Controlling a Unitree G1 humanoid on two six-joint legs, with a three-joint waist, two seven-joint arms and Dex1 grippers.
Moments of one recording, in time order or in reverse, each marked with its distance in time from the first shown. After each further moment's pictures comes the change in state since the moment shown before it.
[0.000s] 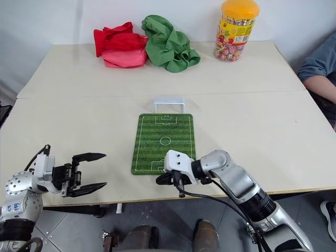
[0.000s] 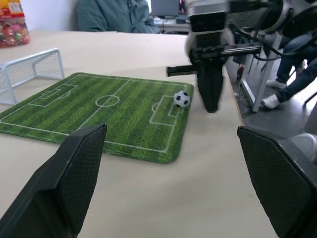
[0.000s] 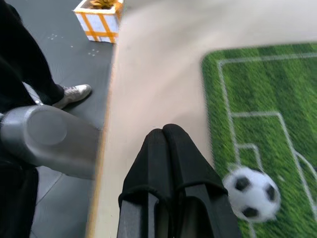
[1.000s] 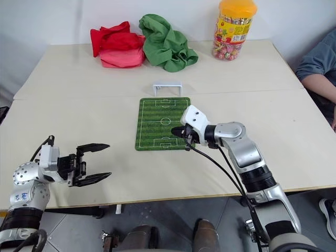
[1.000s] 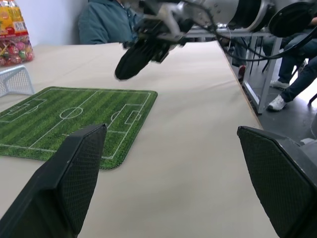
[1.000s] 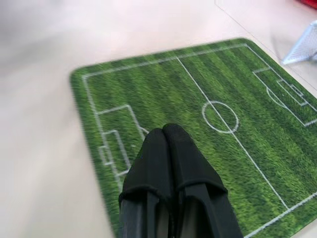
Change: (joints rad) left arm -0.136 -0.036 -0.019 0.091 0.052 -0.013 0.004; right arm -0.168 0.044 -0.255 0.215 -0.046 -0.058 -0.162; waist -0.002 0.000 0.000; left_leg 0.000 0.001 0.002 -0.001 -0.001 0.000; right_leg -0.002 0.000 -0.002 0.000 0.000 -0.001
